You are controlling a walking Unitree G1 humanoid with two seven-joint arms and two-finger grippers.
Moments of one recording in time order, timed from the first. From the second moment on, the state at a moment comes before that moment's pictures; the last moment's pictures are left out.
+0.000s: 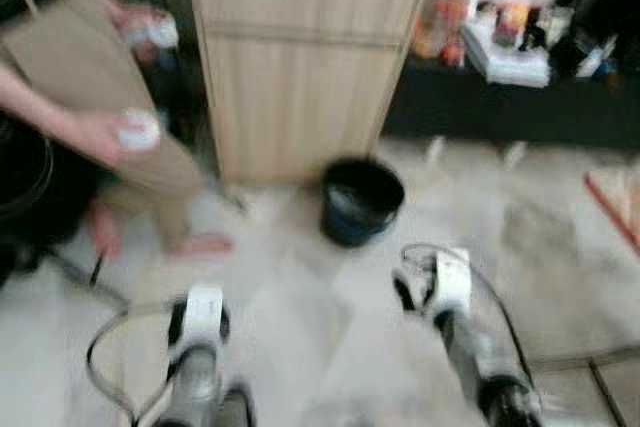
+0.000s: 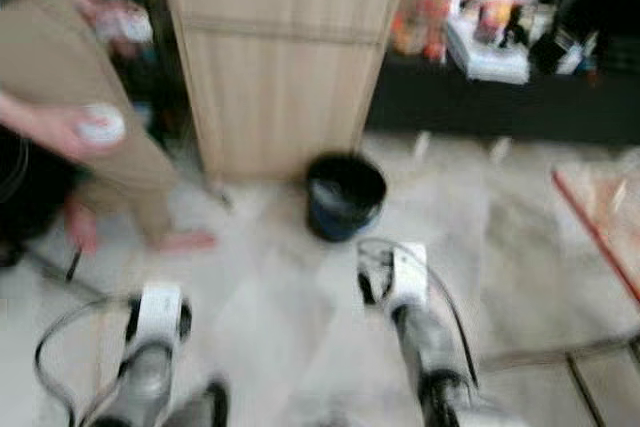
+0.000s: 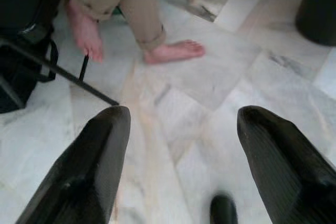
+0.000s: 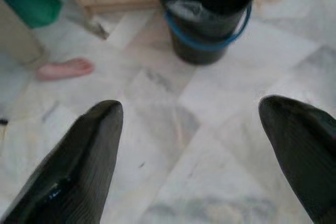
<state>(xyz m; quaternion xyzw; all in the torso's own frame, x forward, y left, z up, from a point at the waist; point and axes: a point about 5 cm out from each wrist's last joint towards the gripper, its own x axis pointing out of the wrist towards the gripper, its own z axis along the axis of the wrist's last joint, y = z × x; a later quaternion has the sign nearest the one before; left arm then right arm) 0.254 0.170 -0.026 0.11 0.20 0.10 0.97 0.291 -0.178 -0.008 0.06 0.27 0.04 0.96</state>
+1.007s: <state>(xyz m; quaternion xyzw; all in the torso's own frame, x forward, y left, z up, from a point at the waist) 0.275 0.182 -0.006 0.12 0.17 0.08 0.97 0.292 -0.180 -0.006 0.08 0.25 0.02 0.96</state>
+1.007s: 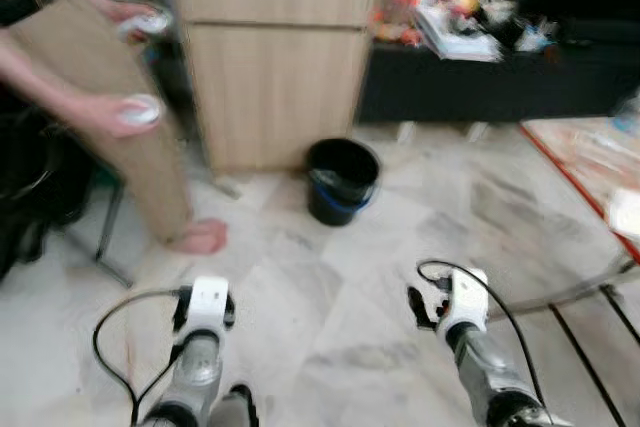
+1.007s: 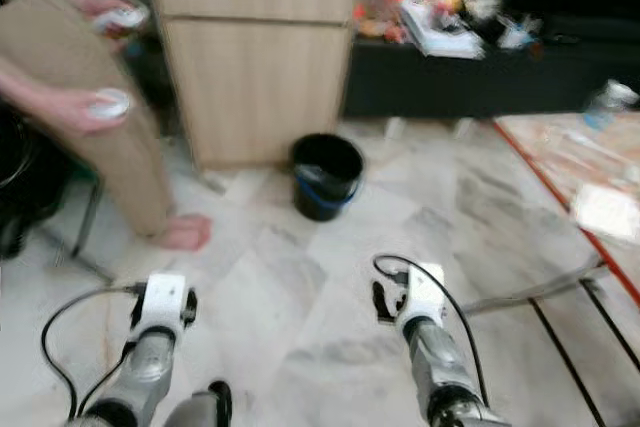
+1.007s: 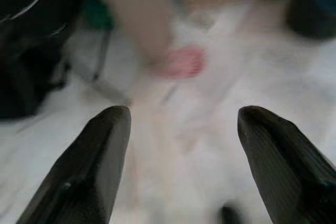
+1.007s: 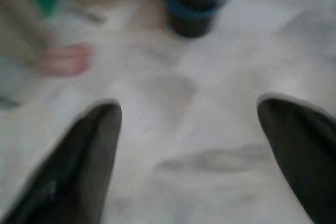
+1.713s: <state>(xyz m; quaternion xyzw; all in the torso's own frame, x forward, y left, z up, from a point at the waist) 0.280 0.207 0.001 0.14 0.17 0.06 0.97 0.290 -0.160 -0.009 0.11 0.25 0.02 0.96</state>
